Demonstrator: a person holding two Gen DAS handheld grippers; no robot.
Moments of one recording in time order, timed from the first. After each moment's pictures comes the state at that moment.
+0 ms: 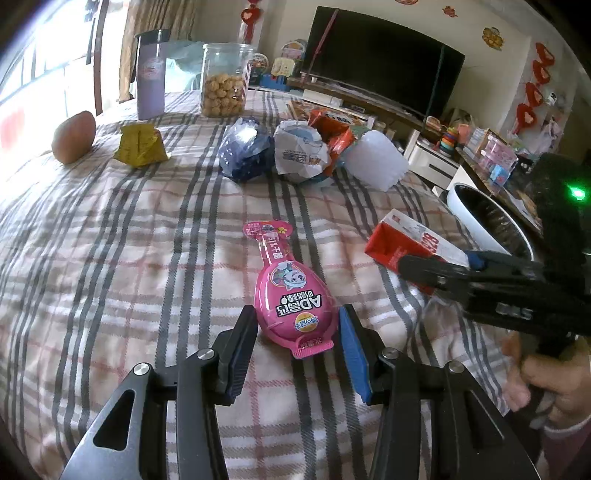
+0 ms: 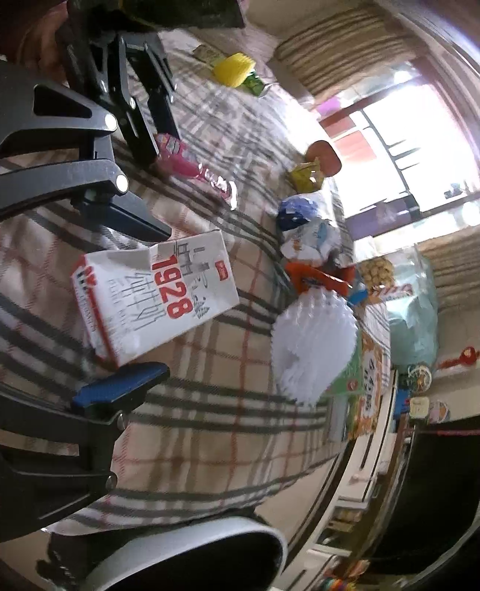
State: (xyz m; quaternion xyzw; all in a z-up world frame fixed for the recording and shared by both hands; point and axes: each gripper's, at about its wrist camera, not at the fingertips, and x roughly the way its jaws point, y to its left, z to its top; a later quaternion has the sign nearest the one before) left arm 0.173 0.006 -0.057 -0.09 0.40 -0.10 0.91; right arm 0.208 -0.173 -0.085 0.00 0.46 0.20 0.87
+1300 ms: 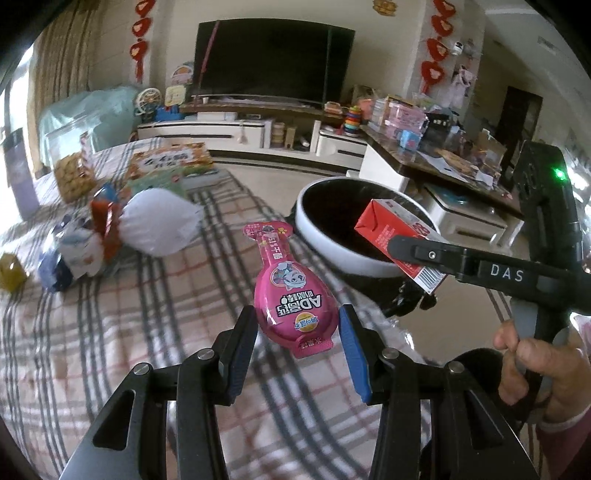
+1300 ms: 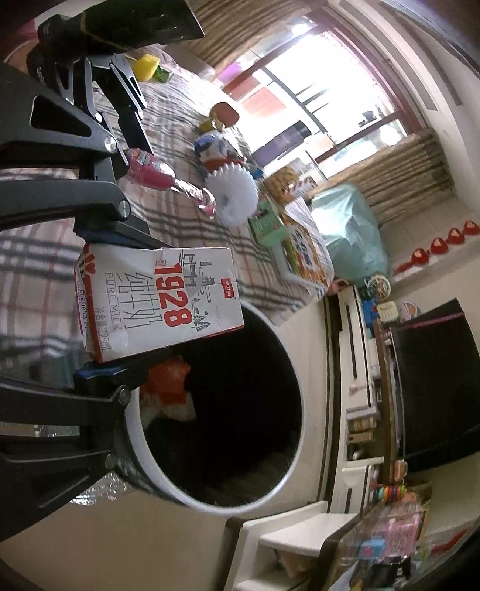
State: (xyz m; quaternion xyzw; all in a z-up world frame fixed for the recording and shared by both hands) left arm 0.223 -0.134 -0.030 0.00 0.36 -0.24 0.90; right arm 0.165 -0.343 -0.038 0.14 0.39 0.08 0.91
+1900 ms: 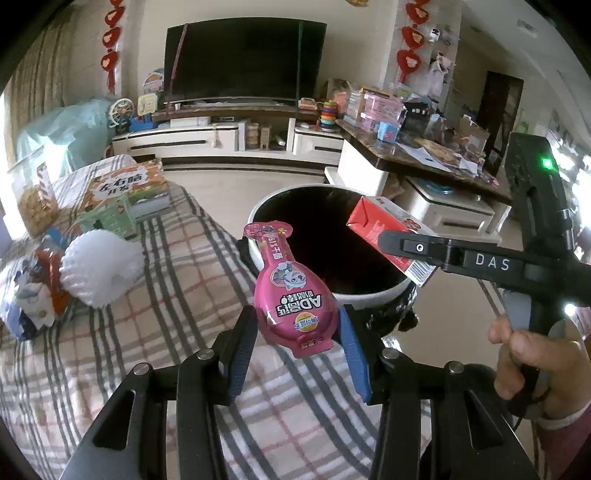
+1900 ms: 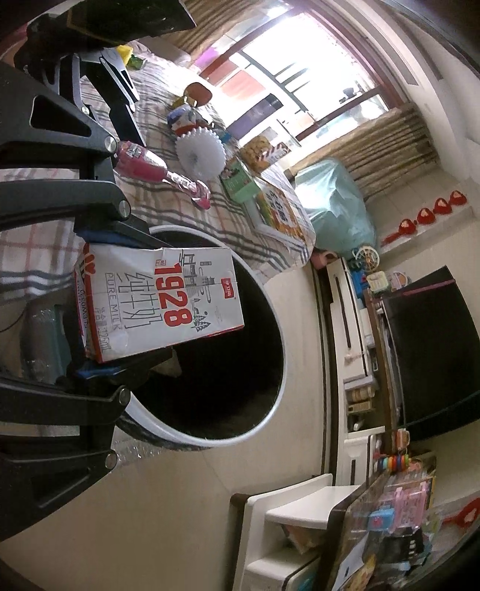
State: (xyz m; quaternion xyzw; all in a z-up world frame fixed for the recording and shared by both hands) left arm 0.256 -0.189 -0.032 0.03 0.36 -0.27 0.89; right arm 0.175 -0.397 -0.036 0.17 0.38 0.04 0.91
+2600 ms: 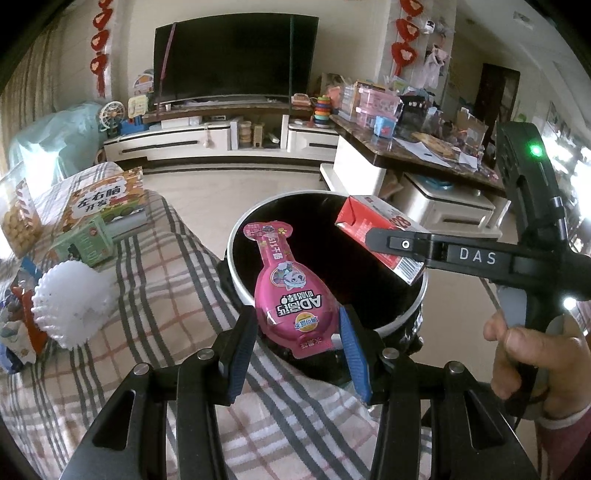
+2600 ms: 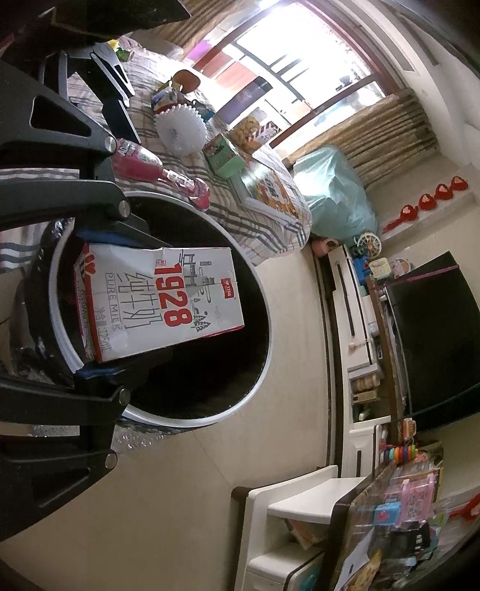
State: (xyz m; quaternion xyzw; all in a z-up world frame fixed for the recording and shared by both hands) left arm 0.287 -0.222 -0.033 0.04 0.36 -0.28 0.89; right arm 0.203 -0.424 -0.041 0.17 0.40 0.02 0.90
